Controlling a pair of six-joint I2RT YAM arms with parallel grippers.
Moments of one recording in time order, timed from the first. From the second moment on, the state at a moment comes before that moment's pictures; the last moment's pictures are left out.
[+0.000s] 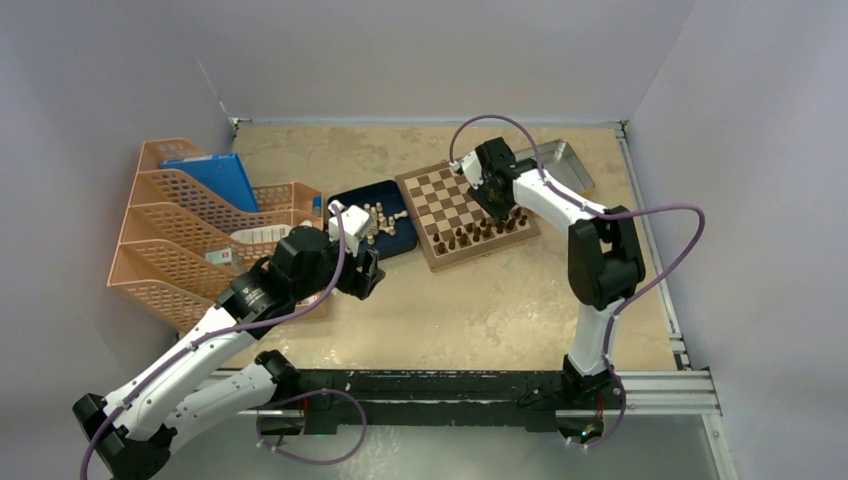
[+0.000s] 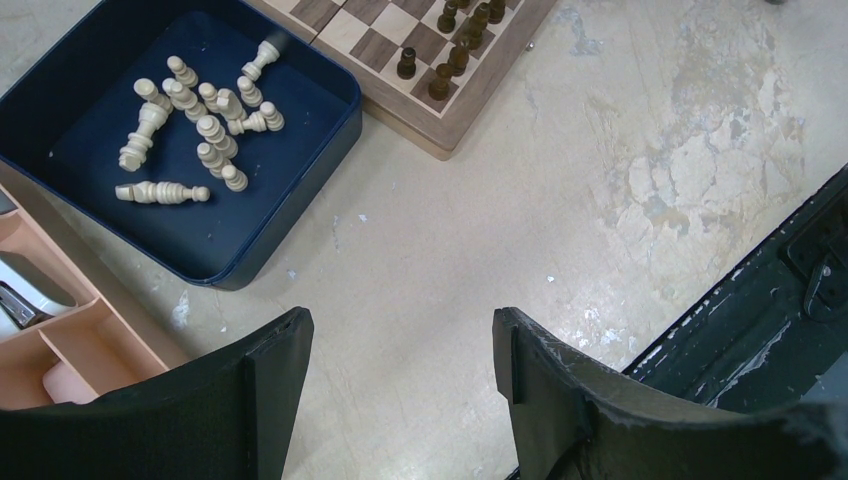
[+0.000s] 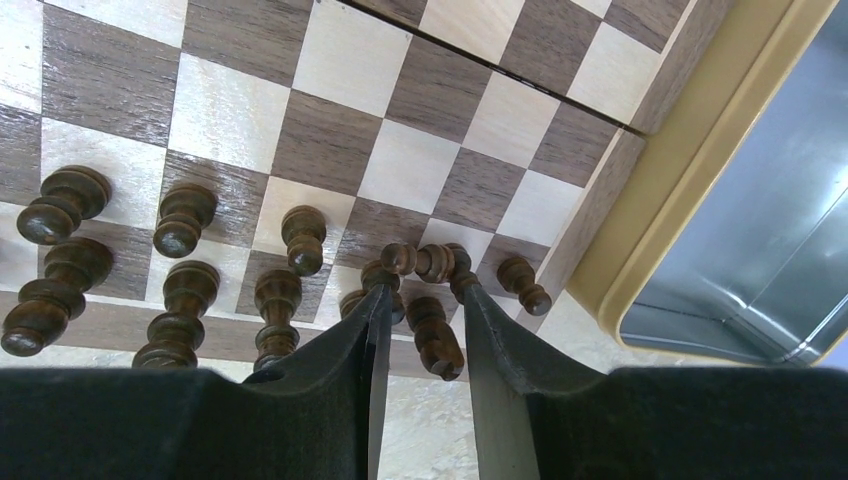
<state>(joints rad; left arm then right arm) -0.72 0.79 0.82 -0.54 0.00 -0.14 0.41 1.92 1.48 -0.67 0.14 -0.41</state>
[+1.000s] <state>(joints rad) -0.72 0.79 0.82 -0.54 0.00 -0.14 0.41 2.00 1.52 -0.68 0.11 -0.42</state>
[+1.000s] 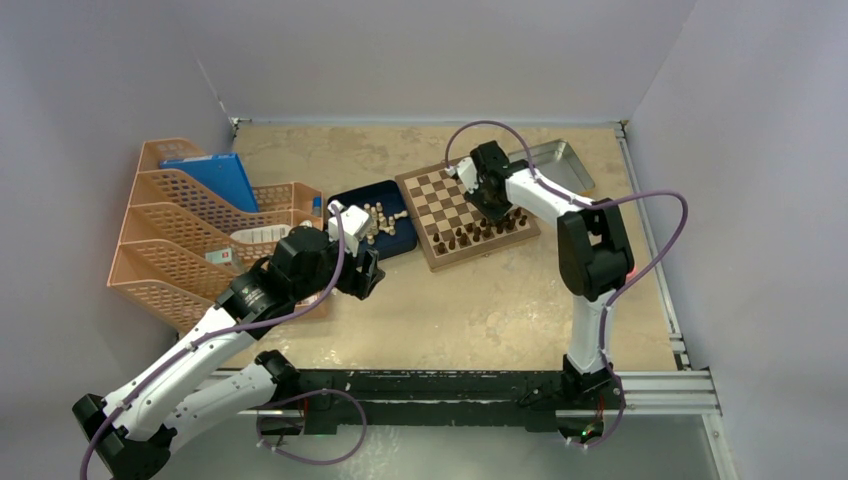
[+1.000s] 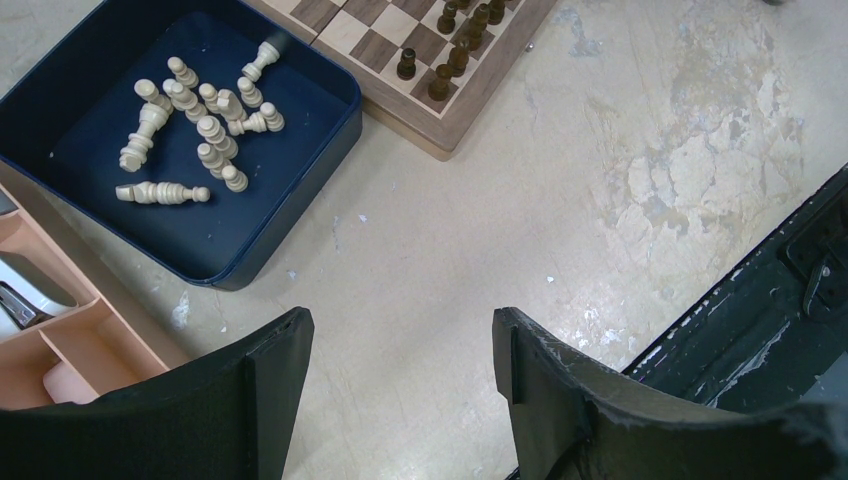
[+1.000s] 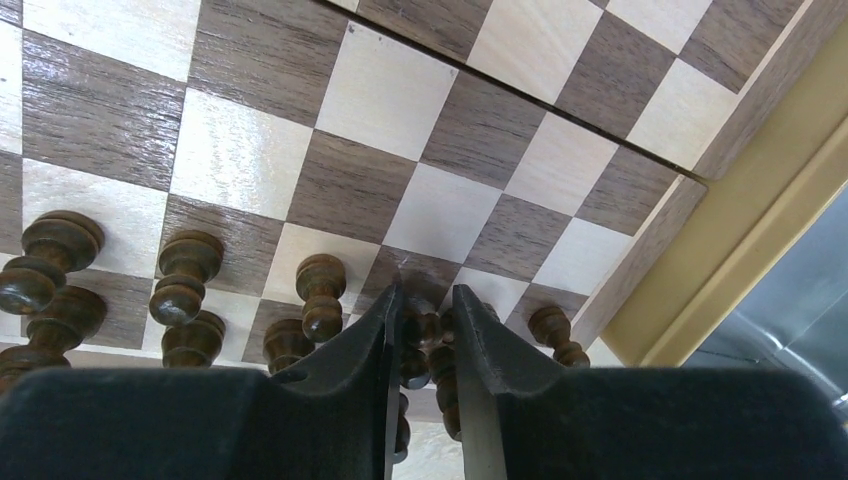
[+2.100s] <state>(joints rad) -0.72 0.79 0.82 -0.54 0.00 -0.14 0.41 1.88 1.42 -0.21 -0.14 -0.05</state>
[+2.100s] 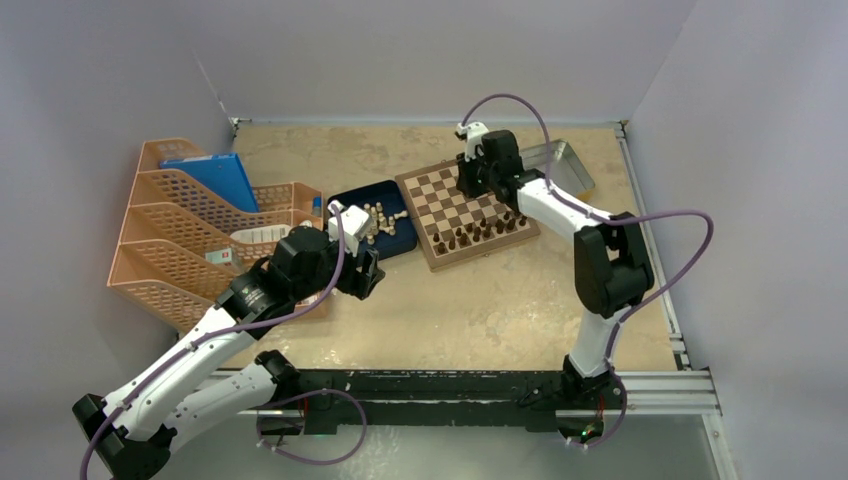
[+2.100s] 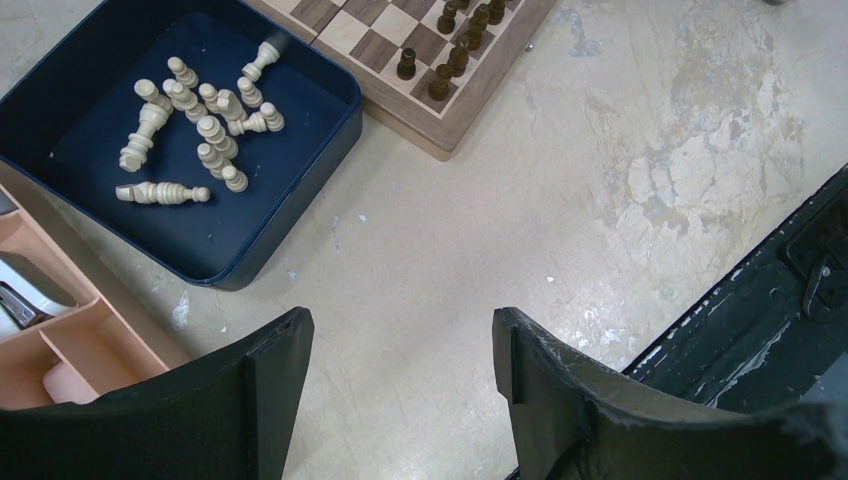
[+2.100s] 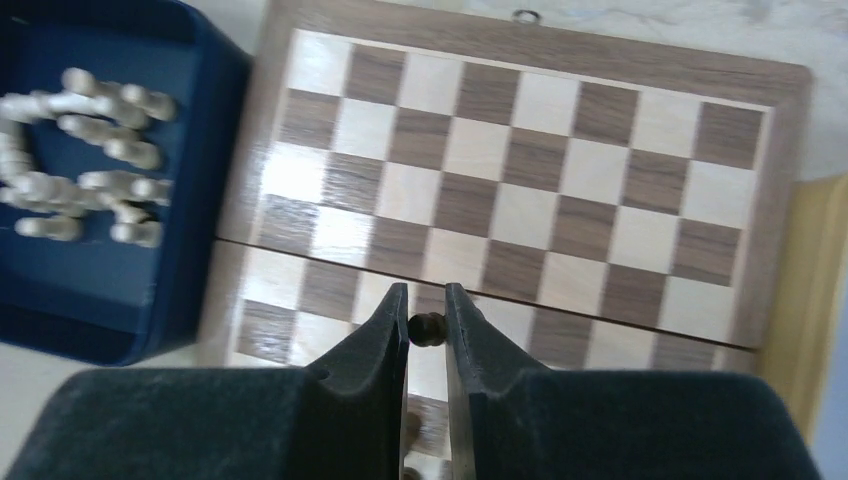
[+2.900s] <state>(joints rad) -0.72 0.80 0.82 -0.54 0.00 -0.14 0.43 1.95 1.14 0.33 -0.45 0.25</state>
